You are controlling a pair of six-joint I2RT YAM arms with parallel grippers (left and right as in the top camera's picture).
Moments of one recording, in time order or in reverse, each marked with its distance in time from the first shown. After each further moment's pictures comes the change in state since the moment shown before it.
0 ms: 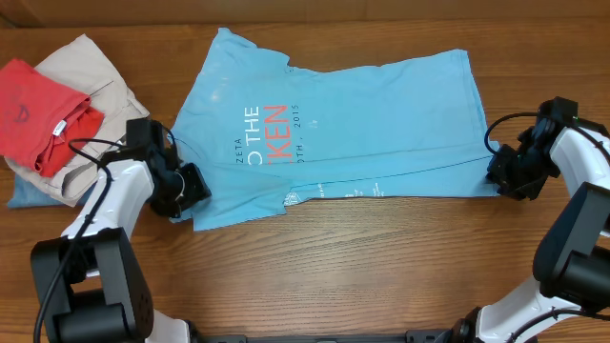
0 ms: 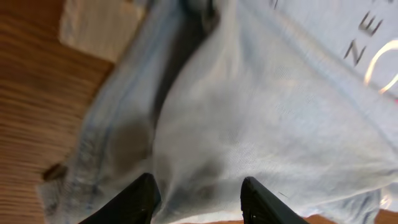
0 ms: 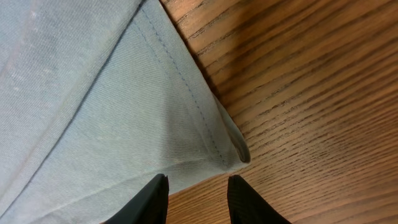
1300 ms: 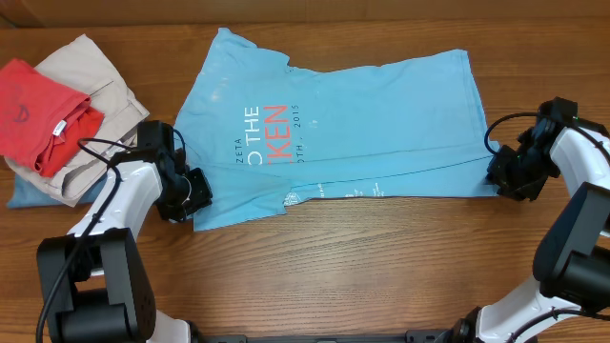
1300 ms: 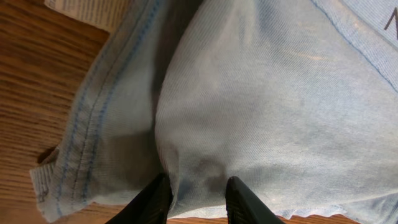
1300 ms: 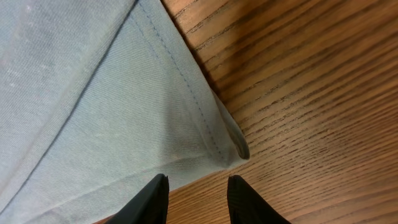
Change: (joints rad) left arm -0.046 0.000 -0.030 -0.011 -0.061 -0.022; right arm 0.000 0.000 0.000 -0.010 0.000 0.000
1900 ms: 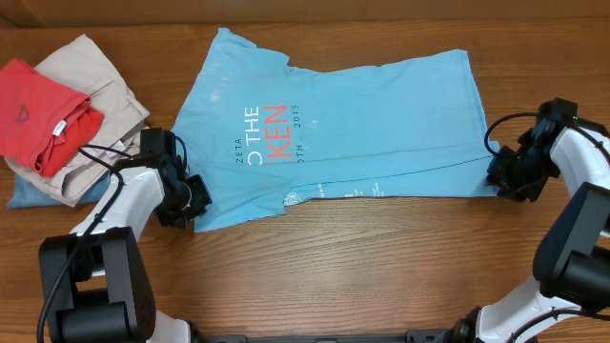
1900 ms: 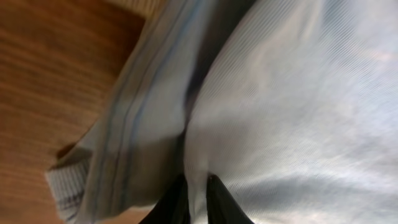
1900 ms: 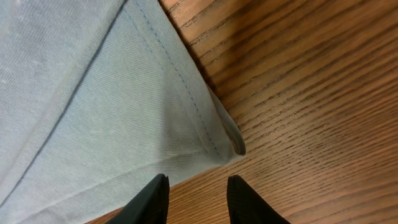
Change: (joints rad) left arm 0.000 0.000 -0.054 0.053 -0.057 -0.020; right arm 0.000 0.000 0.000 -0.010 0.008 0.000
